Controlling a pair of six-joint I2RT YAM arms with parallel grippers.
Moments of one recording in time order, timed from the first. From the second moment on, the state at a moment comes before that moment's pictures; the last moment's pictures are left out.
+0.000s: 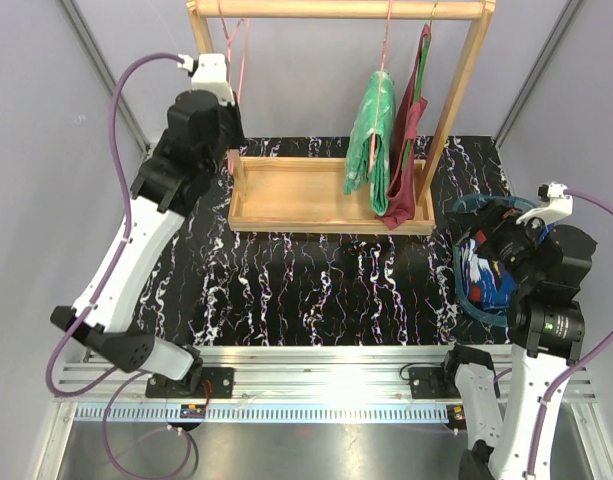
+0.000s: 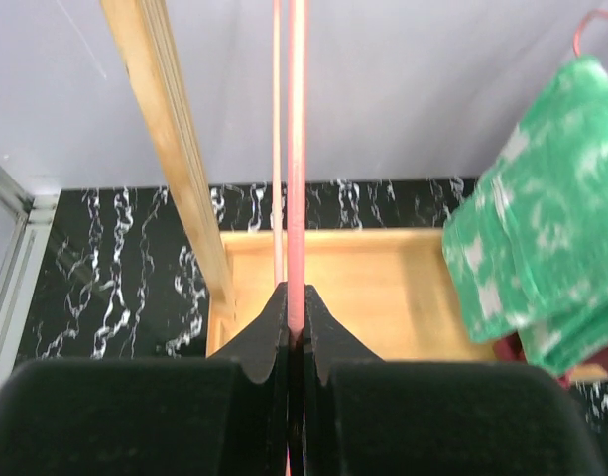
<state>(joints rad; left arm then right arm) -0.52 1.42 1.82 -0.59 -0.39 -0.17 -0.26 0.64 1.12 -0.68 -0.46 0.41</state>
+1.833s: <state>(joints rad) -0.90 1.95 2.38 -0.67 -0.38 -0.20 -0.12 0.46 1.14 -0.79 -0.45 0.58</state>
